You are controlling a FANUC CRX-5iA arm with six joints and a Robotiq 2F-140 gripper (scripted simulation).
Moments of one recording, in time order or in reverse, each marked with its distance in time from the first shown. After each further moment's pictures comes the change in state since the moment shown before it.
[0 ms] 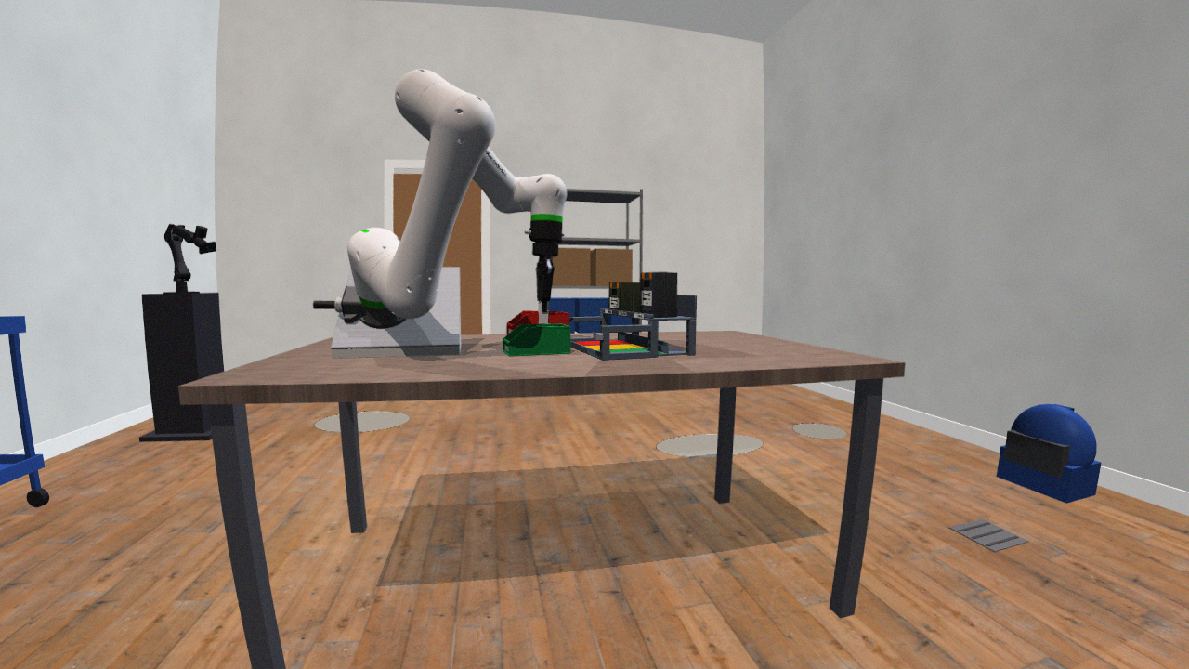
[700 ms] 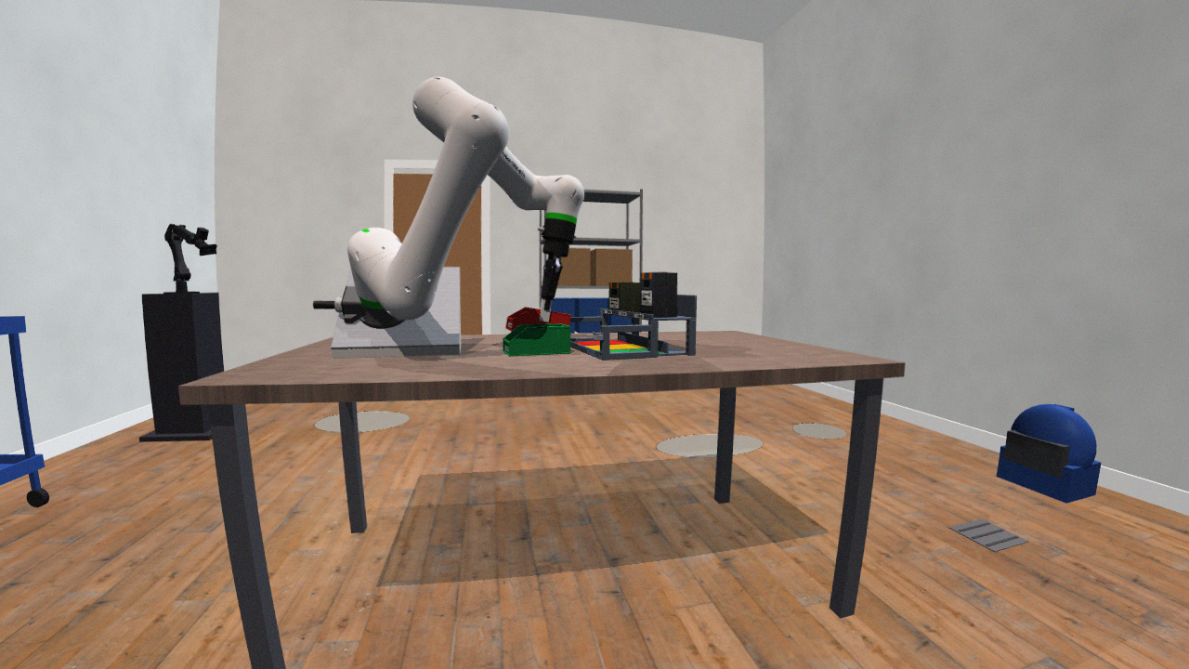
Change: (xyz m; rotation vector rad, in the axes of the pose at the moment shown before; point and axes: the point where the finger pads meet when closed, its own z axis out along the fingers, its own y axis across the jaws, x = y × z) arm 0.006 0.000 -0.006 0.002 -0.138 0.000
